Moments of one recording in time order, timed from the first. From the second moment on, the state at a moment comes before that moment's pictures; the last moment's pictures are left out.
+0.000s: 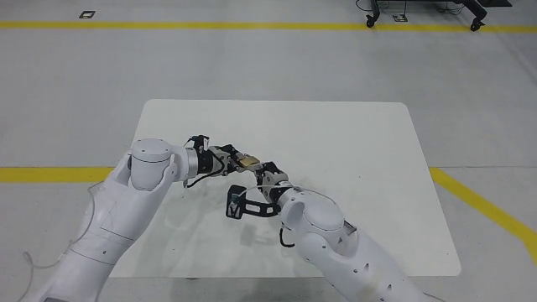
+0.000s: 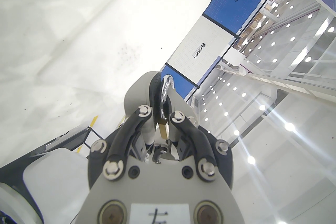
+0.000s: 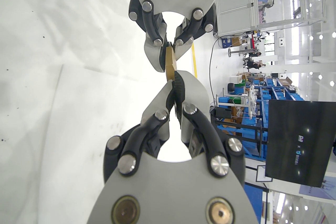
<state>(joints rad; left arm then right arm) 1.00 -1.05 -1.04 -1.45 -0.59 0.71 -0.75 -1.29 -1.32 0.79 -1.89 -2.24 -0.44 0.56</state>
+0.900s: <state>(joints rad) 1.00 -1.04 -1.05 -1.47 -0.58 0.70 -0.78 -1.31 -1.34 0.81 -1.91 -2.27 -0.47 0.58</state>
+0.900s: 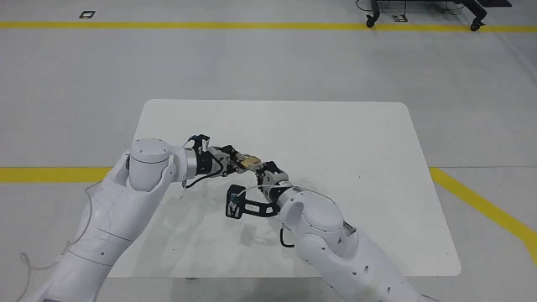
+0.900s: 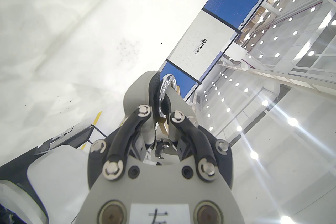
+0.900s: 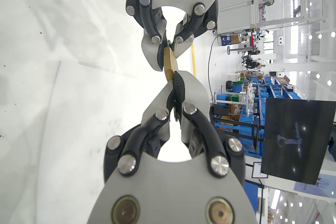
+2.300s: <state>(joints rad) 1.00 -1.04 -1.04 -1.46 -0.60 0.70 -0.77 -1.39 -1.33 0.90 -1.95 -2.26 -0.49 0.53</state>
